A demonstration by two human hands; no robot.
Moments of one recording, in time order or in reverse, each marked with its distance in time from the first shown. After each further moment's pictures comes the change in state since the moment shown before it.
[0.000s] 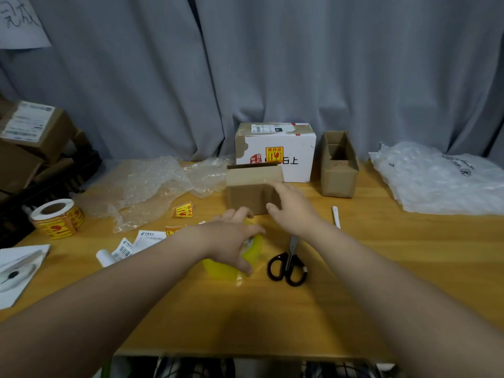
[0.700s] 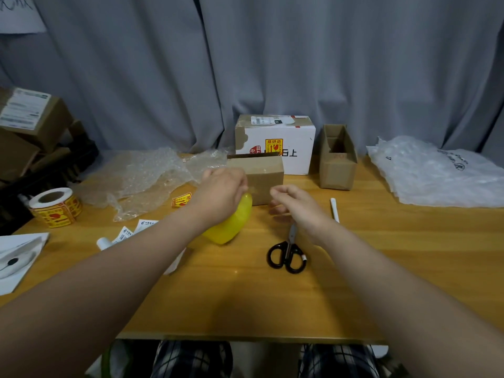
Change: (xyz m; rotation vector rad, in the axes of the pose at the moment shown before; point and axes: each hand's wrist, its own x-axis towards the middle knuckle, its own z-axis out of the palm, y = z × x) left_hand 0.007 -0.017 -0.014 -0.208 0.747 -0.111; right_hand -0.029 -0.001 -0.003 0.759 -0.090 0.283
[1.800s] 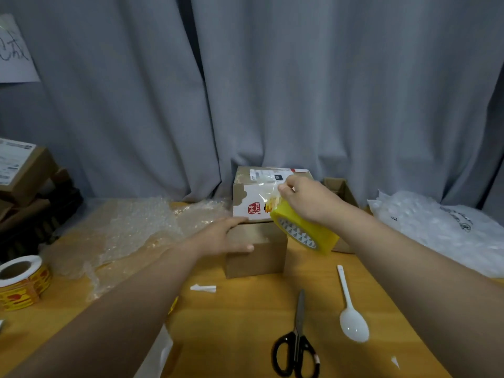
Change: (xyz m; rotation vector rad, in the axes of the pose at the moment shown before) left_hand 0.091 -0.081 0.034 -0.458 -0.395 -0.228; right_hand 0.092 -0.125 -0.040 -0.913 0.140 -0.210
